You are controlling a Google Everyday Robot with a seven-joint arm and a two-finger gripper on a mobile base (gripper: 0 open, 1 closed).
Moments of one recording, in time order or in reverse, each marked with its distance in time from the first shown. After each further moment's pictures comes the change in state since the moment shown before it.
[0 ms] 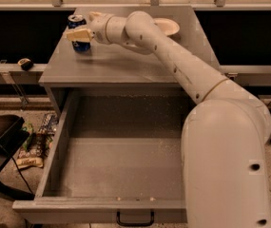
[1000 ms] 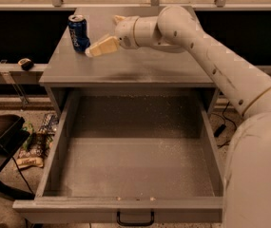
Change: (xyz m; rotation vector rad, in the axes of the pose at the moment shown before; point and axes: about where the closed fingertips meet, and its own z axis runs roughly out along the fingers) arm 0.010 0.018 -0.101 -0.125 0.108 -0.037
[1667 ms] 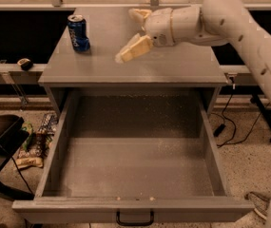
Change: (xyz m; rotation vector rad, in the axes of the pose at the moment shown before) arm -0.018 0.031 -0.112 -0.149 -0.001 -0.149
